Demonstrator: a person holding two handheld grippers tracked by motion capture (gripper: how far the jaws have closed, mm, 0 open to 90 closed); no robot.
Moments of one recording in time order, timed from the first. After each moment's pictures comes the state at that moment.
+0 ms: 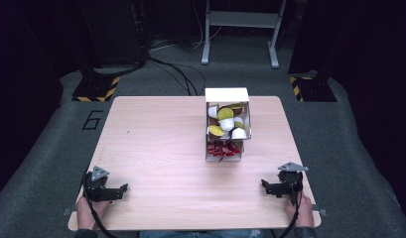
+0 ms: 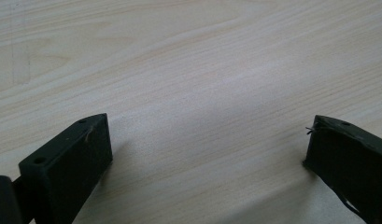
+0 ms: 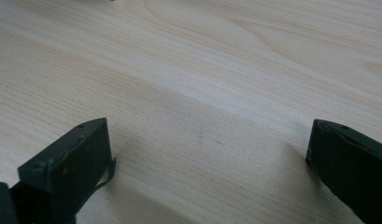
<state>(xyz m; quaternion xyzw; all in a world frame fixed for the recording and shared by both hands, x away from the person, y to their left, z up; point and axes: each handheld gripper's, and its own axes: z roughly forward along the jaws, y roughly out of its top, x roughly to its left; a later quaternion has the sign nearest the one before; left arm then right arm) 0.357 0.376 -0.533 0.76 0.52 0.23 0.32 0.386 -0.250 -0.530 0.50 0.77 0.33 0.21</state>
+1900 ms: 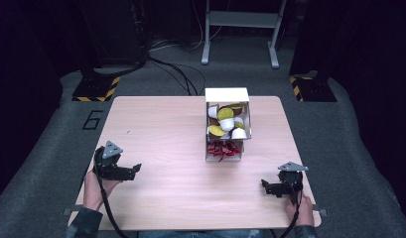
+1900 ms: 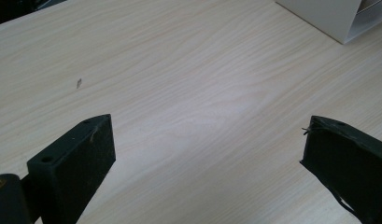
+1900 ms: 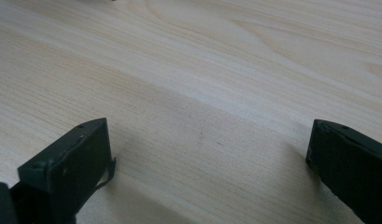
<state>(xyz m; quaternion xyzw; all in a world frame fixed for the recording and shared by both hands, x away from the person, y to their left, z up) 0.385 0.317 -0.433 0.79 0.43 0.24 0.35 0.387 -0.250 -0.530 0.50 0.77 0.33 0.21</state>
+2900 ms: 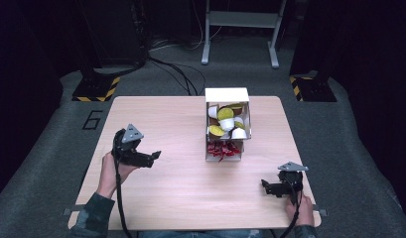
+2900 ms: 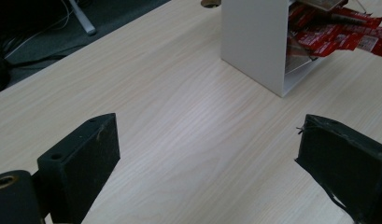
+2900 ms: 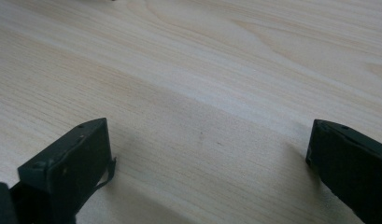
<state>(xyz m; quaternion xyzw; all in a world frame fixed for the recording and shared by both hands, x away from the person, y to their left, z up) 0.408 0.260 -0.382 0.82 0.36 0.24 0.38 0.387 -0.250 -0.530 0.50 0.77 0.33 0.21</state>
